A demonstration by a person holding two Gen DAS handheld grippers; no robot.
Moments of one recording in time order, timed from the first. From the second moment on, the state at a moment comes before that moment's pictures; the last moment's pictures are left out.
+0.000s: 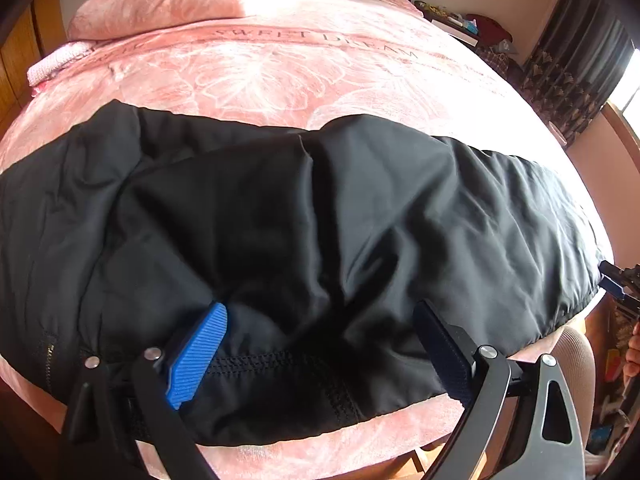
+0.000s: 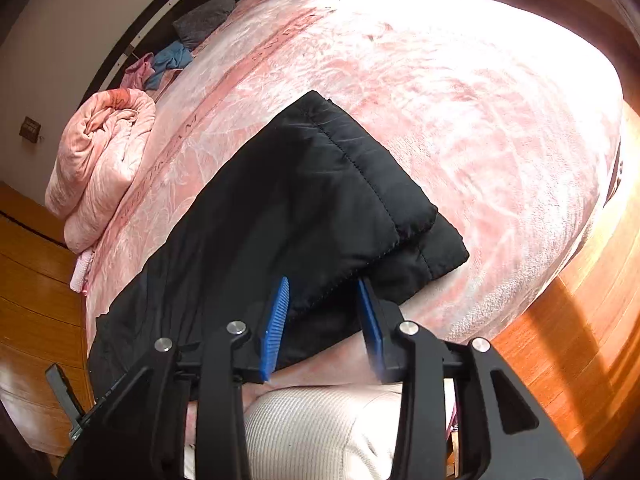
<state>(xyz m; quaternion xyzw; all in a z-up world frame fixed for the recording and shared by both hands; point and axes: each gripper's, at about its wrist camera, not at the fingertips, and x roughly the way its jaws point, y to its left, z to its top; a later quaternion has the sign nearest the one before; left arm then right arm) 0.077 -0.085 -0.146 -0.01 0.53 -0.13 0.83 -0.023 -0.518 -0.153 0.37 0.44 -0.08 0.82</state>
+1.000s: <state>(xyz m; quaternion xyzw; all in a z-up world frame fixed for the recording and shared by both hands) 0.066 -0.046 -0.138 -0.03 0.49 -0.07 0.87 -0.031 -0.474 -0.099 0.13 0.49 -0.17 0.85</state>
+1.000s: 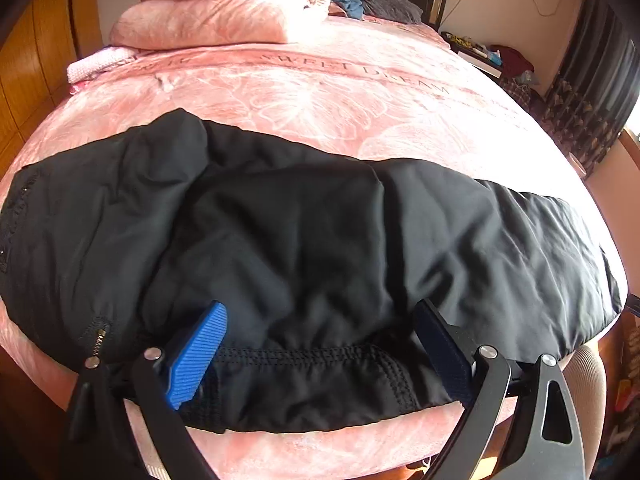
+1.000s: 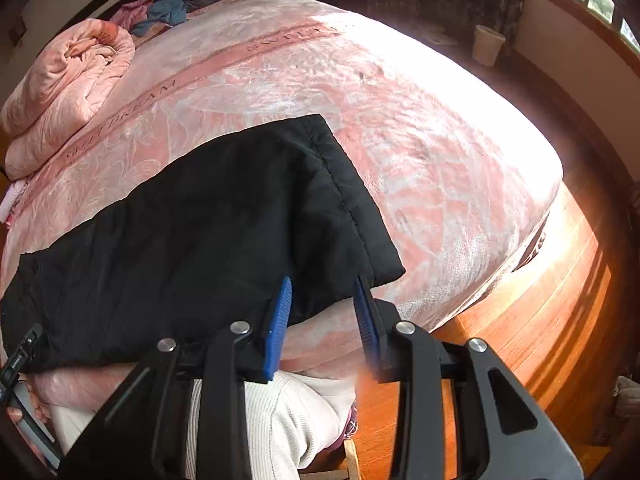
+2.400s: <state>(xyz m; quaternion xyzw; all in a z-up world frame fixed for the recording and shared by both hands) 0.142 0.113 -0.162 -0.05 0.48 0.03 0.87 0.267 -0.055 -0.153 -0.15 0.53 0.34 0.76</state>
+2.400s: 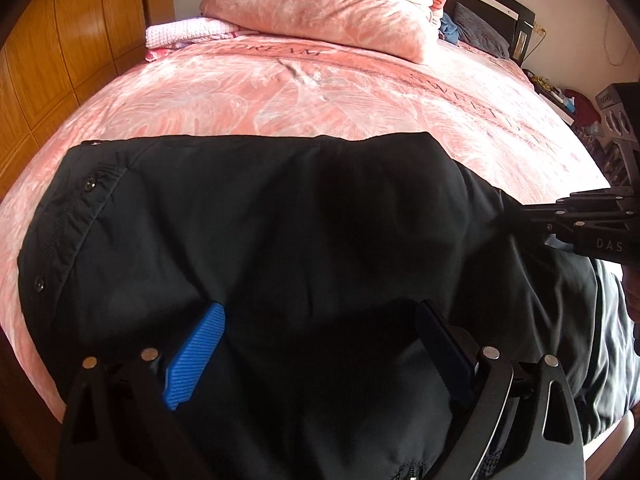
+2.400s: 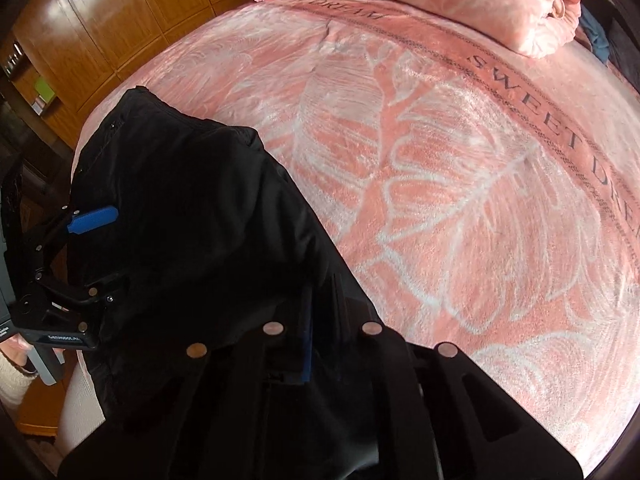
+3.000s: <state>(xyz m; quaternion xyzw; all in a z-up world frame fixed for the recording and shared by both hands) 0.120 0.064 -0.167 -0.01 0.50 -0.01 0.87 0.192 -0.166 -0.168 -0.09 0.53 0.24 0.81</state>
